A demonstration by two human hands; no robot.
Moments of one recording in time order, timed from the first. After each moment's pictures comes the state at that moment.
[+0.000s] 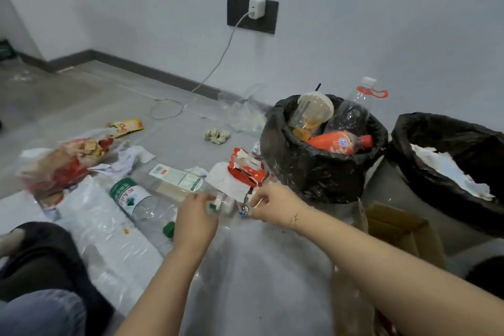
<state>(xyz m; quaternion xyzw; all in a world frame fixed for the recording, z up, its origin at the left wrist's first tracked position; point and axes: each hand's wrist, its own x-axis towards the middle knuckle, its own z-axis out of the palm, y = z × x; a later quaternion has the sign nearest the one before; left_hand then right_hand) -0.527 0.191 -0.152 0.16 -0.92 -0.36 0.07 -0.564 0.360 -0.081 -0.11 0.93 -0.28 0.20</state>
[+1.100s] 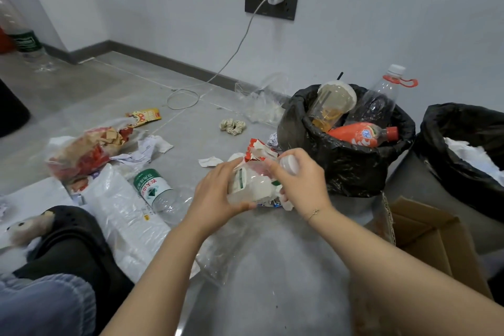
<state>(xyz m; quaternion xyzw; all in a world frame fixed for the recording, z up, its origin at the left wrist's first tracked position) -0.536 0.168 -0.136 -0.04 -0.93 -0.36 0.08 -0.566 0.349 -0.090 -0.01 0.84 -0.55 -0.03</state>
